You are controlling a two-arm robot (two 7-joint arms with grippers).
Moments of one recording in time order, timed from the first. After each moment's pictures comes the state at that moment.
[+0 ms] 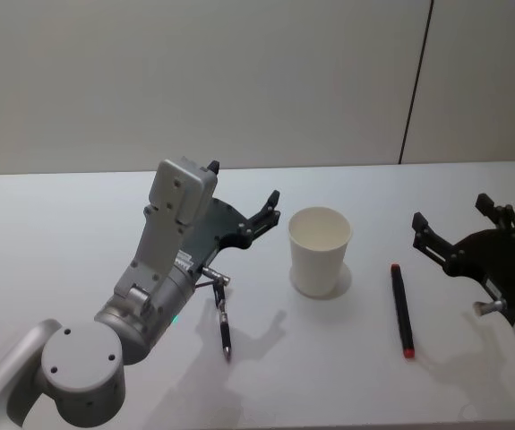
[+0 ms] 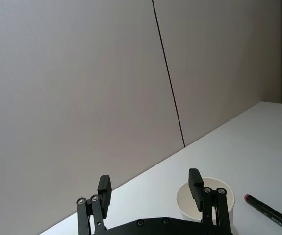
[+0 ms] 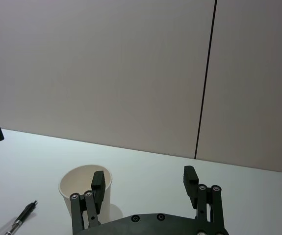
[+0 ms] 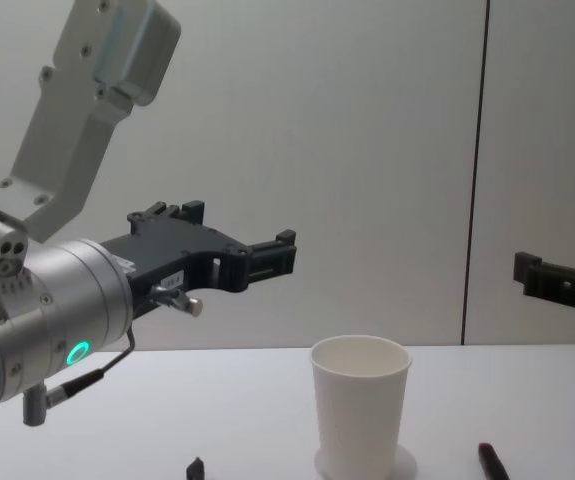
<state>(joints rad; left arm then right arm) -0.24 0.38 0.45 -1.63 -0.20 0.01 -0.01 -0.01 0.34 -0.23 -1.77 0.29 0.03 0.07</state>
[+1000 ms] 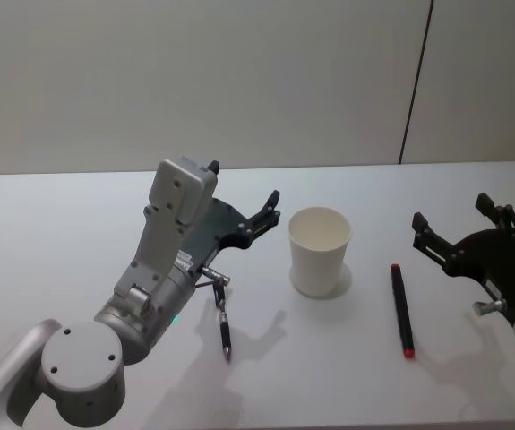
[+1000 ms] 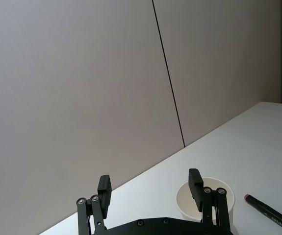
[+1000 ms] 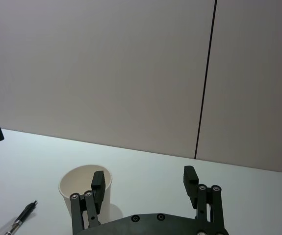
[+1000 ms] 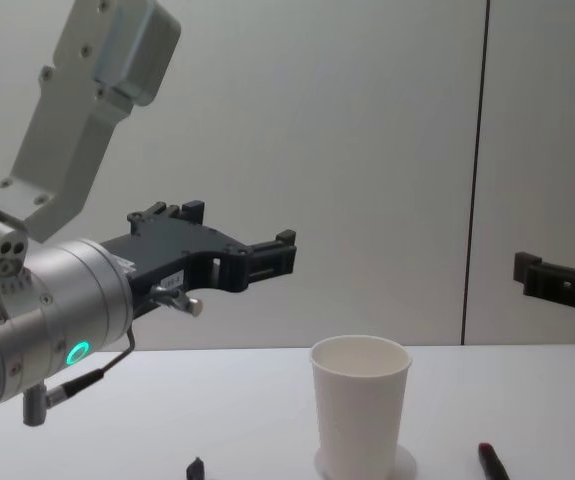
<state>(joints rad) -0.24 0.38 0.45 -1.63 -0.20 0.01 -0.01 -0.01 0.34 -0.23 -1.77 0.29 0.03 0.07</state>
